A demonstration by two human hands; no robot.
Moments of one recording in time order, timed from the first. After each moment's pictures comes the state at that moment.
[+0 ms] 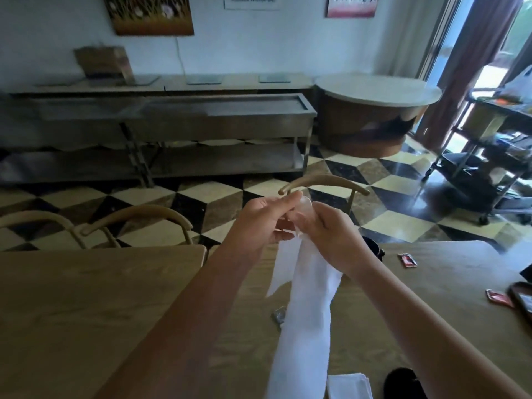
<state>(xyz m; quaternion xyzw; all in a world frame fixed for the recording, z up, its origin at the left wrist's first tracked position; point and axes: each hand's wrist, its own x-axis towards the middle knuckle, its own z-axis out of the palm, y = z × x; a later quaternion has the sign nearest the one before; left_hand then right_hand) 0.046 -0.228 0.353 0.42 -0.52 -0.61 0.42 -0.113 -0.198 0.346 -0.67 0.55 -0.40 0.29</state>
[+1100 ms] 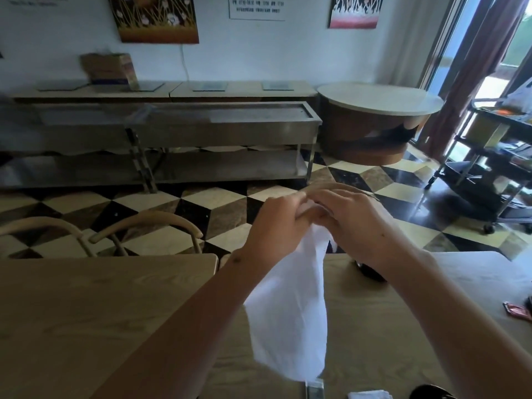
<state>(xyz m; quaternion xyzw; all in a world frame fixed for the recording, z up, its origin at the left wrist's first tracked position) 0.074 -0.248 0.368 0.48 -0.79 -0.11 0.37 -0.084 -0.216 0.393 -0.81 0.55 -0.21 -0.07</state>
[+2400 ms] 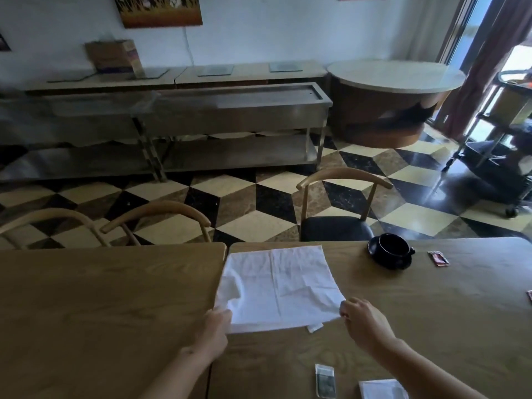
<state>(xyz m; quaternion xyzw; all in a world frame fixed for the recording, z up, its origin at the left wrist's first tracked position) 0.220 -0.210 0.089 0.64 -0.76 -0.12 -0.05 -0.146 -0.194 0.103 -0.71 0.69 -0.04 0.14</state>
